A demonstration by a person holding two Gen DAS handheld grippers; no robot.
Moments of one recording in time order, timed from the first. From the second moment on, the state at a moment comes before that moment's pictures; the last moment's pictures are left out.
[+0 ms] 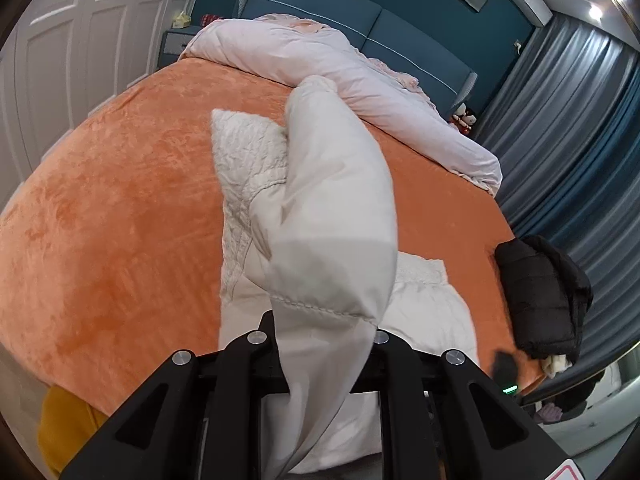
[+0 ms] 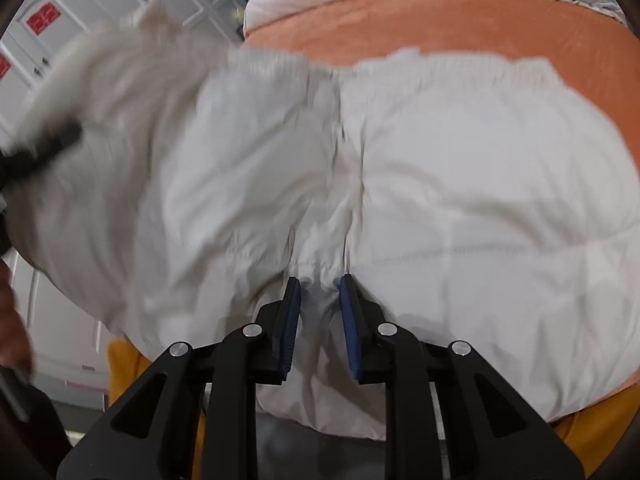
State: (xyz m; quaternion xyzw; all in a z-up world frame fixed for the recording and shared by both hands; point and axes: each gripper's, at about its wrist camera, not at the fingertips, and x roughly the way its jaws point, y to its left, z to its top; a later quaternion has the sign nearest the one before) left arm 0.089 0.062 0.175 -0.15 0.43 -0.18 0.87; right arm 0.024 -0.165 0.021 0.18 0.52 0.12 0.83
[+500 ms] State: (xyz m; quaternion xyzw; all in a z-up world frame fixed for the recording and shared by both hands) left arm 0.070 -0.079 0.192 -0.09 0.46 -0.28 0.84; right arm 0.043 -0.165 -0.034 0.28 0.52 0.16 0.79
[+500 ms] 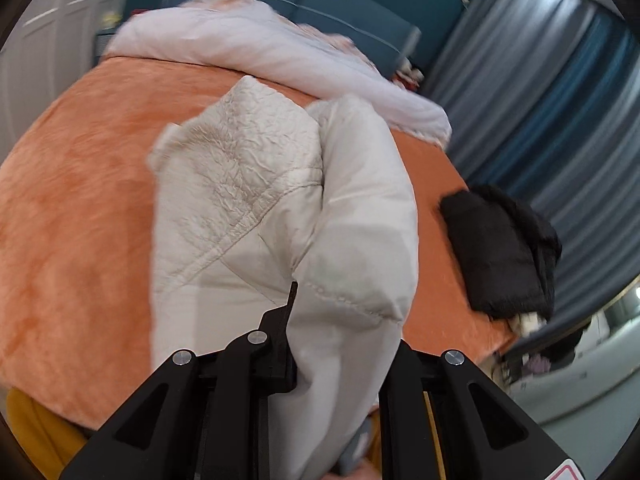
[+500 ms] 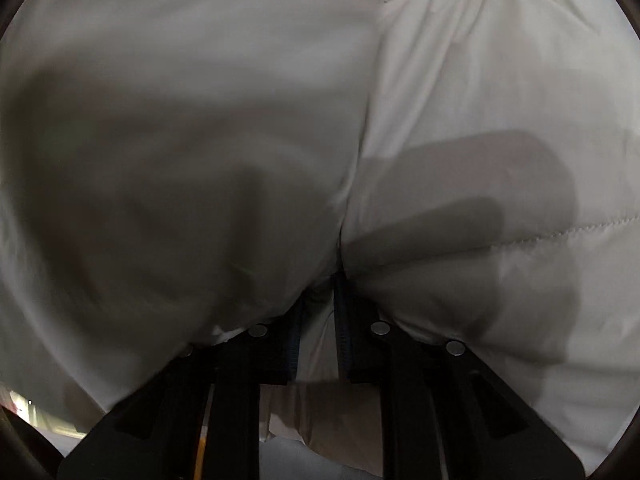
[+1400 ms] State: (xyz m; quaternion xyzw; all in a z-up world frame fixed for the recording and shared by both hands) left arm 0.048 -0.295 0.052 0.17 0.45 -0.25 0.84; right arm -0.143 -0.365 0.080 0.36 0.32 -0.06 0.87
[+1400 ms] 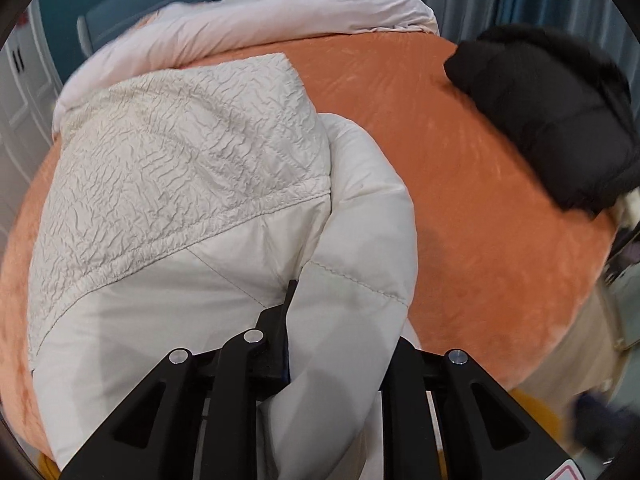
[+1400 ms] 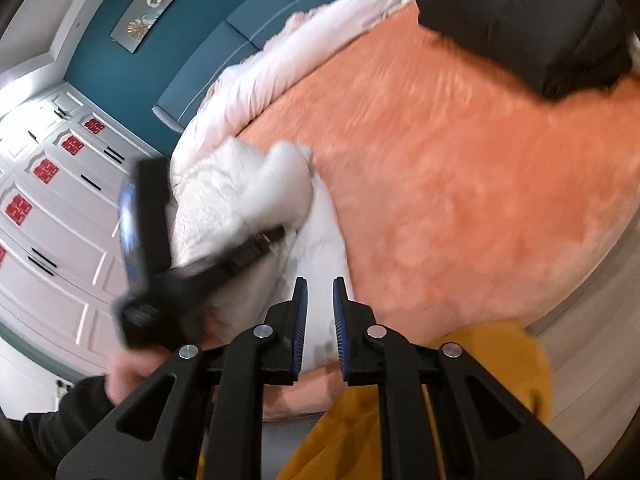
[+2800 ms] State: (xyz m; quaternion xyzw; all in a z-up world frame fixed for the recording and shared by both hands) left arm 0.031 -0.106 0.092 0.00 0.45 -0.25 0.86; right arm 0.021 -0.421 0.009 0.33 0.45 -0.03 0.83
